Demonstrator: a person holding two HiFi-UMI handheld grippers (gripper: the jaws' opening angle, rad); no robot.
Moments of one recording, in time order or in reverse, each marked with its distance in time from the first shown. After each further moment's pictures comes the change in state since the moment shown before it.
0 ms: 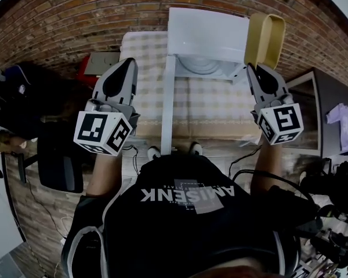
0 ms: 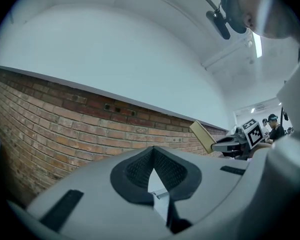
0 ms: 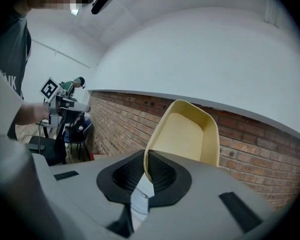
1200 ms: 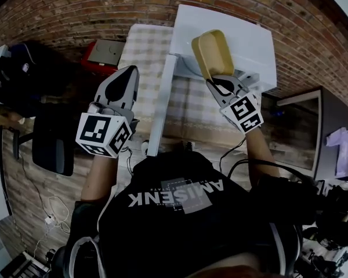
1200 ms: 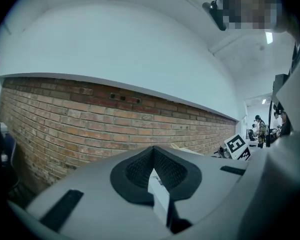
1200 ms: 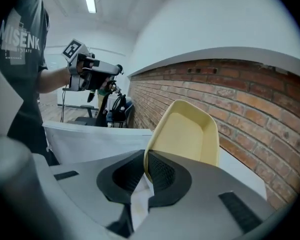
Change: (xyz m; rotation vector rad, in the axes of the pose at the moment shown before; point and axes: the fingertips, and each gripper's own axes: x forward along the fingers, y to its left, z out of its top) left arm 0.008 -0.017 -0.045 0.014 0.123 0.113; right arm 0.088 0.090 -0.119 -0.134 0.174 0.513
